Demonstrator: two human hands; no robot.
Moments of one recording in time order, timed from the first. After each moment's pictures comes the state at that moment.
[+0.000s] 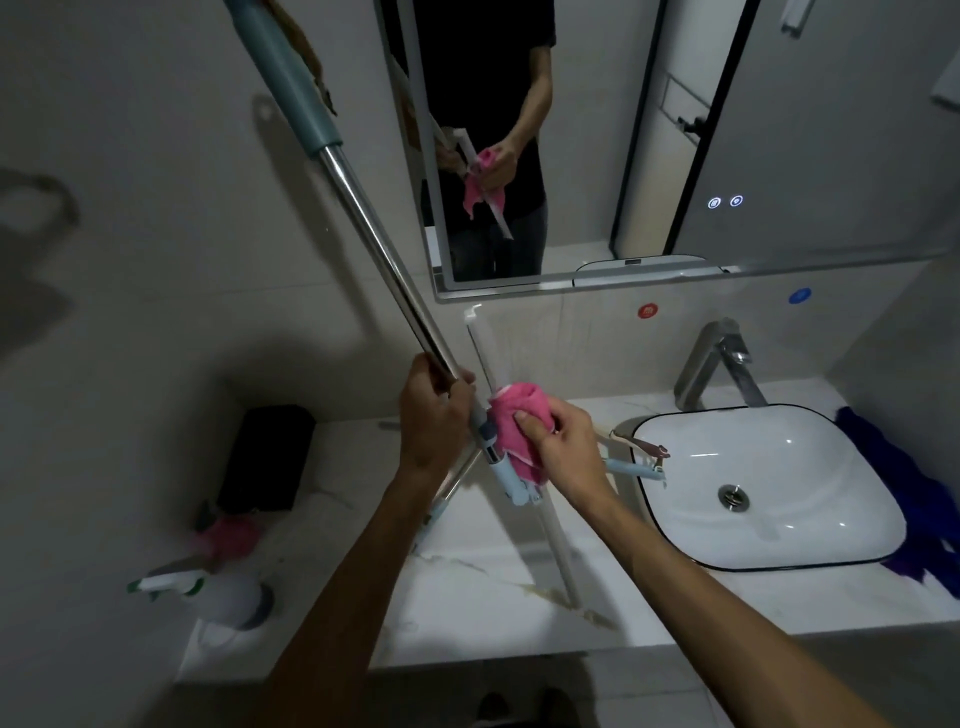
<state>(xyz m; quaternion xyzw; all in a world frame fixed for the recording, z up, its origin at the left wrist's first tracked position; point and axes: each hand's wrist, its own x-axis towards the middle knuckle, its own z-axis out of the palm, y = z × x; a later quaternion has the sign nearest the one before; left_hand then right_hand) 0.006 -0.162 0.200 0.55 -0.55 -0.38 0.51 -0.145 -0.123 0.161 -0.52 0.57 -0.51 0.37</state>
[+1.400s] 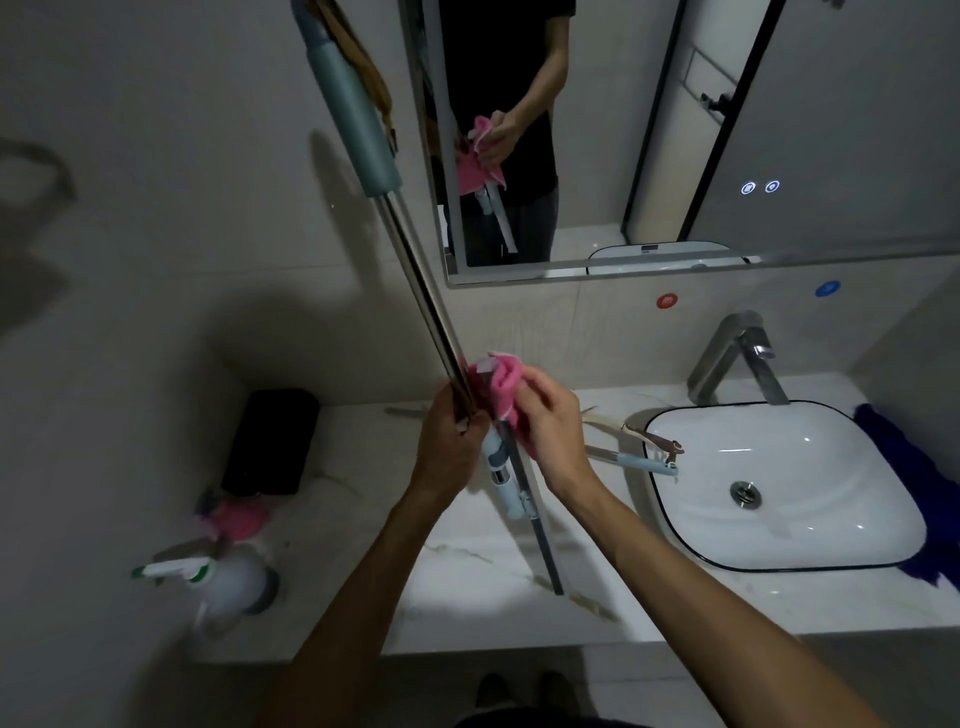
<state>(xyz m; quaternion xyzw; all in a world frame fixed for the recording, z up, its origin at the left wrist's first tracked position) 0.021 -0.163 0.152 0.53 -0.59 -0.42 0.44 -0.110 -0.144 0.173 -0.44 0.50 -0.57 0.48</state>
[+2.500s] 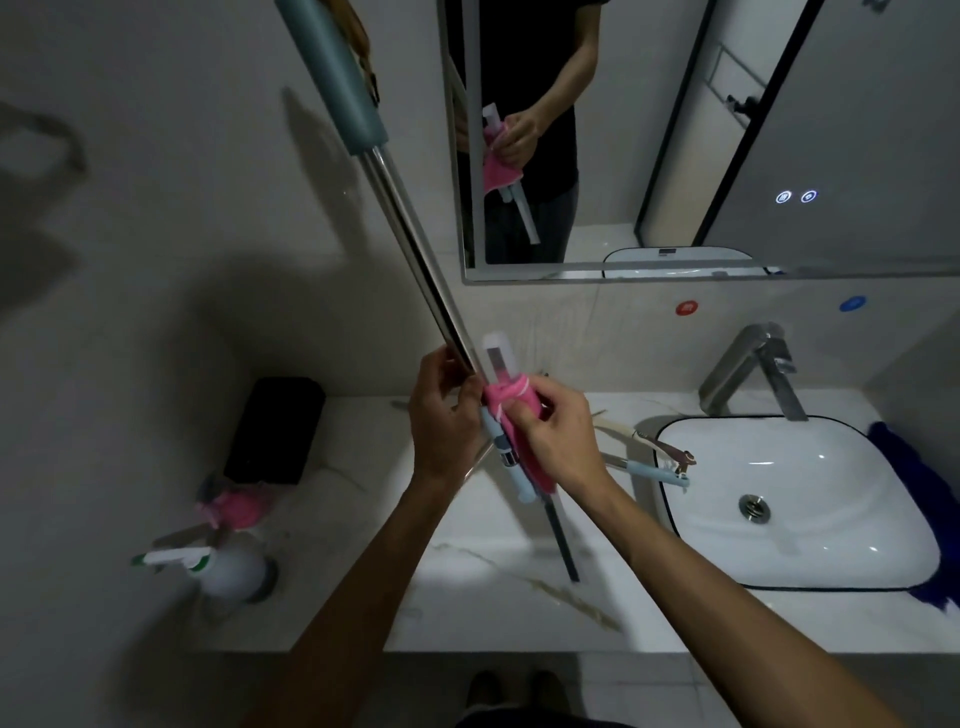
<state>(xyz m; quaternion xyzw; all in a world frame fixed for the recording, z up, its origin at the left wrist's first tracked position) 0.025 -0.177 0.175 0.54 -0.55 -0.32 0.56 -0.106 -0.158 0.171 -0.58 0.56 -0.47 0.35</state>
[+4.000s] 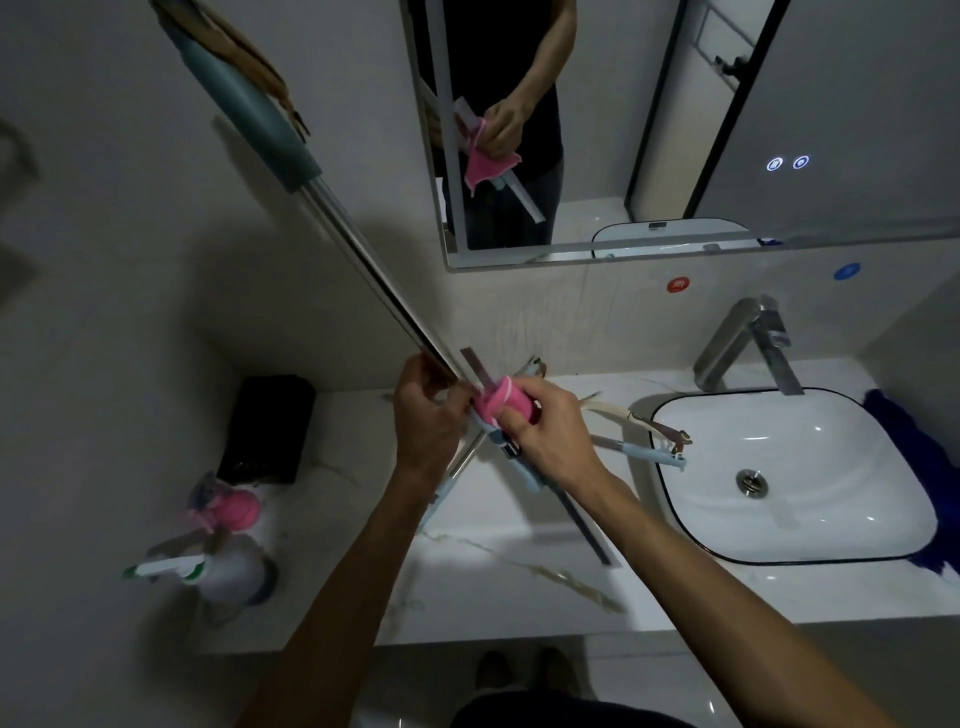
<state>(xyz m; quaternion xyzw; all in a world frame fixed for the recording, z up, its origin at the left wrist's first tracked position) 0.031 -0.193 0.158 0.55 -0.49 -0.42 0.53 -0.119 -0.168 0.148 -0.62 0.59 -0.41 0.32</state>
